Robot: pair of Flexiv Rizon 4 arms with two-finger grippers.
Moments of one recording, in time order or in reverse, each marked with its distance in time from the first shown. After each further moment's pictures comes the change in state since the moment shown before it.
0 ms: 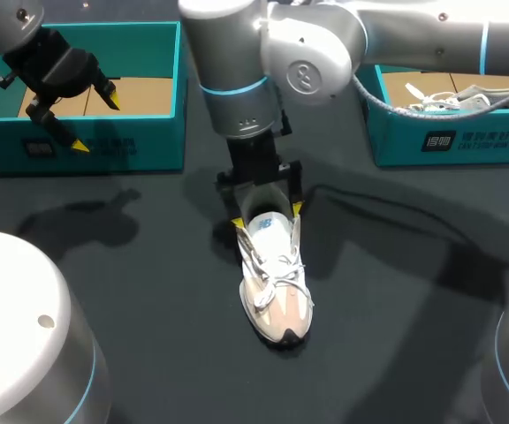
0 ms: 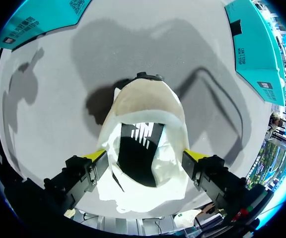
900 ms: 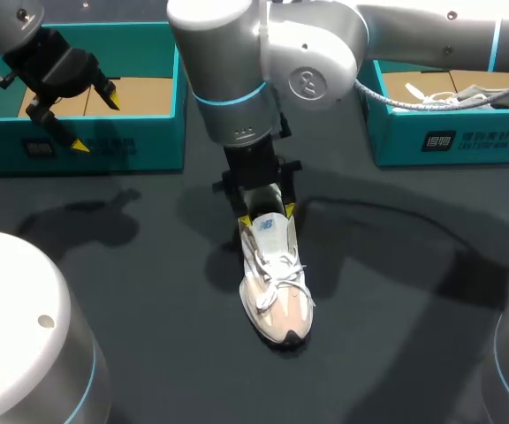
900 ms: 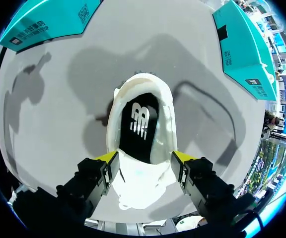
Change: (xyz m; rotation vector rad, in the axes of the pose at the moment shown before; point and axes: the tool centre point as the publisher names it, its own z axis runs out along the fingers) left arm 0.000 0.000 0.000 0.000 0.000 0.000; right arm 0.001 -0.016 -0.020 -0.112 -0.037 0.026
